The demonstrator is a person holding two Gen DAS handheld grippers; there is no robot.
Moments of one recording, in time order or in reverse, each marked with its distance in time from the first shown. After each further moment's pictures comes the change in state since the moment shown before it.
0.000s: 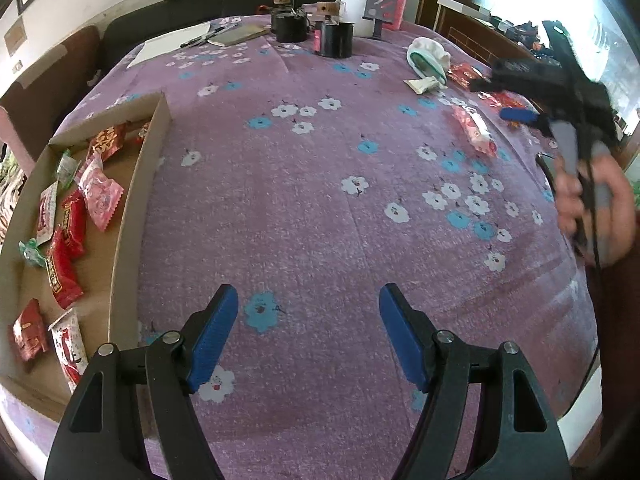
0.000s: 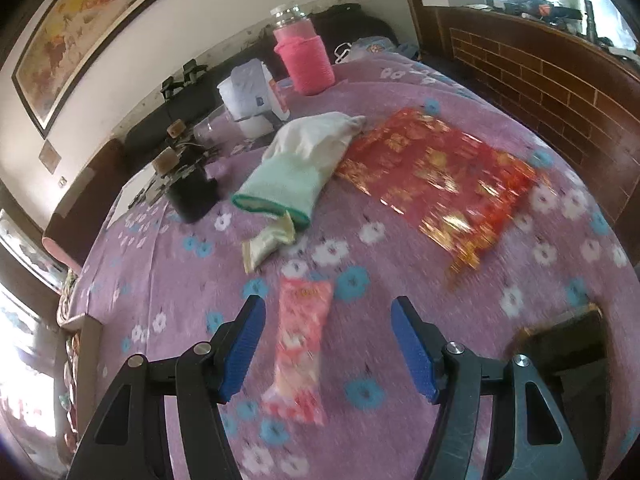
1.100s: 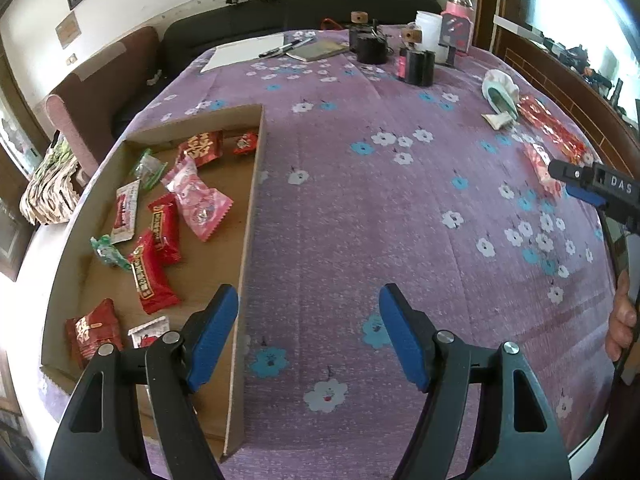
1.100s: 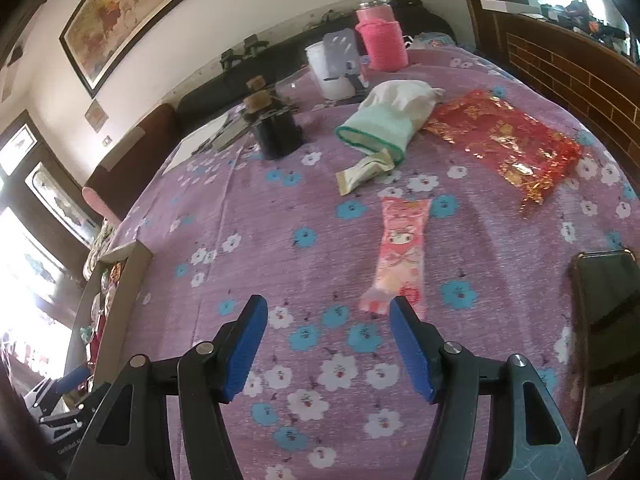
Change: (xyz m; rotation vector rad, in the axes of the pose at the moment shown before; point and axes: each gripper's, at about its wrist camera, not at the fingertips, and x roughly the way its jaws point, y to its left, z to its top) left arm -0.016 0.047 0.006 -0.079 -0.044 0.194; right arm -0.036 0.034 -0.071 -0.126 0.022 0.138
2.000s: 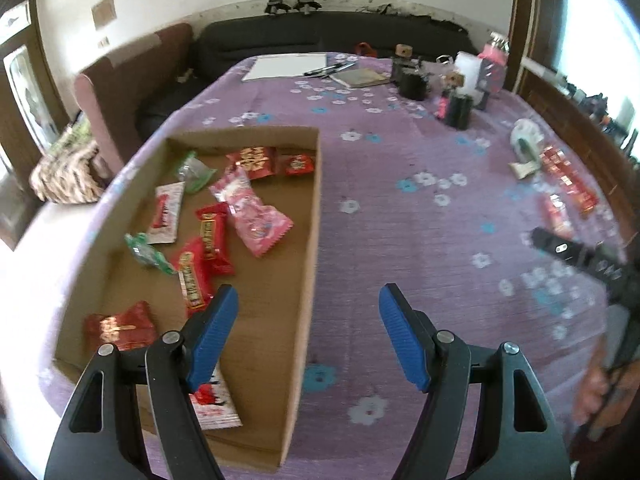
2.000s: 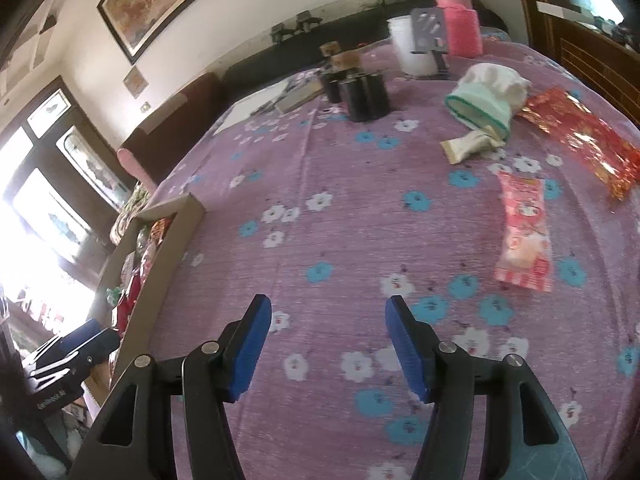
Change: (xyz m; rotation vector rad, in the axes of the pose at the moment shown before) left arm -0.010 0.043 0.004 -0.123 -0.070 0.040; right arm 0.021 0.062 -0.023 -0.102 0.057 0.109
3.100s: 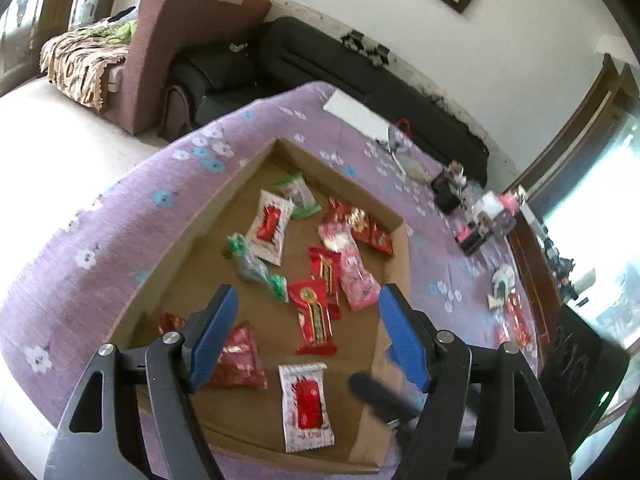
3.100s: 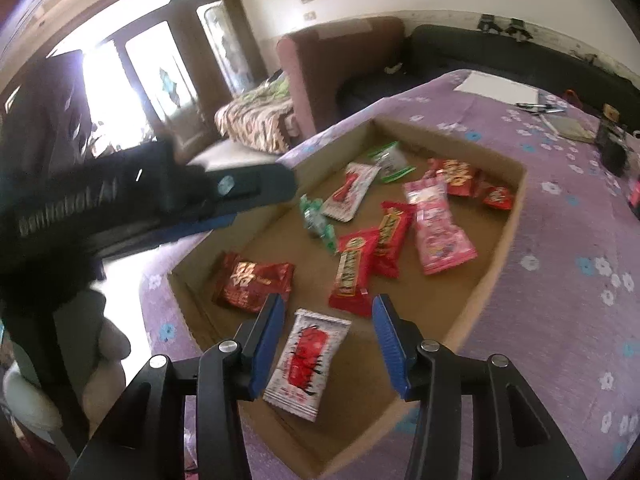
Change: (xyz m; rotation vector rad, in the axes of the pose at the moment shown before) left arm -0.002 0.162 -0.003 -0.477 -0.063 -0.278; right arm 0.050 0.269 -0.059 -0.523 0.129 0.275
